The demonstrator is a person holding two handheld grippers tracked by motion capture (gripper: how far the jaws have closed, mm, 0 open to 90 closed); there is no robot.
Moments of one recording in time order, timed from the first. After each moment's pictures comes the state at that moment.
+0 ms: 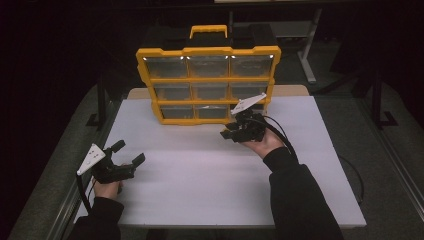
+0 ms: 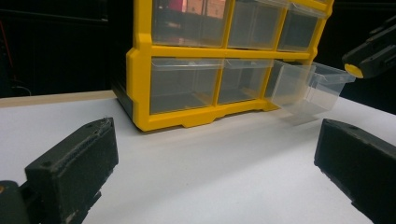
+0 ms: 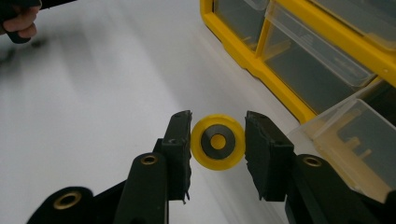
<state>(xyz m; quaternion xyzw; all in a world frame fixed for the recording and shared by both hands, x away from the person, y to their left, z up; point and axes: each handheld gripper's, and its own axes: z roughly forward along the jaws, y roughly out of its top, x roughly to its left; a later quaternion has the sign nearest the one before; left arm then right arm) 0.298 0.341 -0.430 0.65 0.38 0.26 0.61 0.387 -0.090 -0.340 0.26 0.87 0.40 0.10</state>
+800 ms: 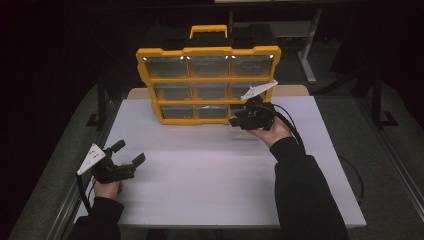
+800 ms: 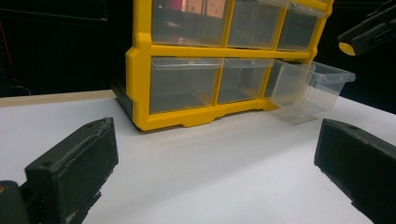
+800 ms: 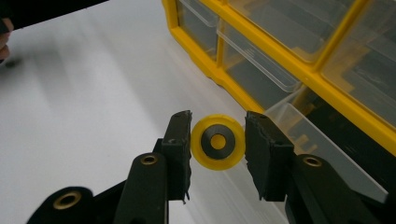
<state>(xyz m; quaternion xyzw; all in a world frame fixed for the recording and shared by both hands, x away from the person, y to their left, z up) 0.298 0.341 -0.430 0.65 0.38 0.26 0.61 0.405 -0.113 -0.320 0.30 0.86 0.40 0.11</state>
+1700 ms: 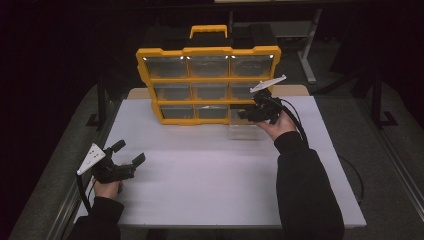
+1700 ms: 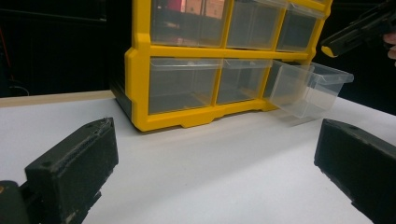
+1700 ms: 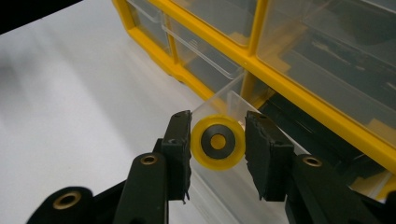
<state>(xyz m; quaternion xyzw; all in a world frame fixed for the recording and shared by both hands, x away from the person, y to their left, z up) 0.298 0.341 -0.430 0.65 0.38 0.26 0.61 0.432 -0.135 -0.329 0.35 0.84 0.40 0.12</state>
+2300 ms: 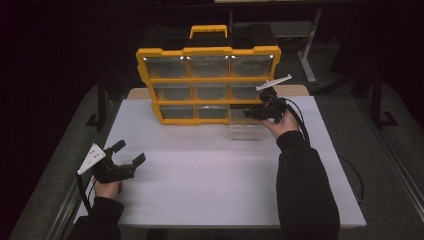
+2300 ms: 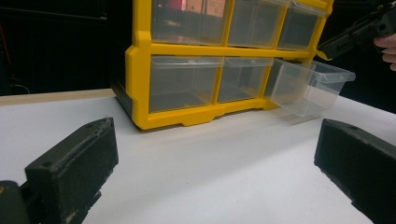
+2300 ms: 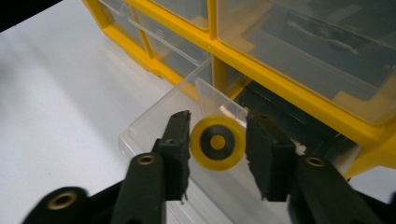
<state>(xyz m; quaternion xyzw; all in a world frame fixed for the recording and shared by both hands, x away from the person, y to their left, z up) 0.299 0.341 -0.431 0.65 0.38 0.26 0.61 0.445 -0.151 -0.340 0.39 0.82 0.39 0.11</state>
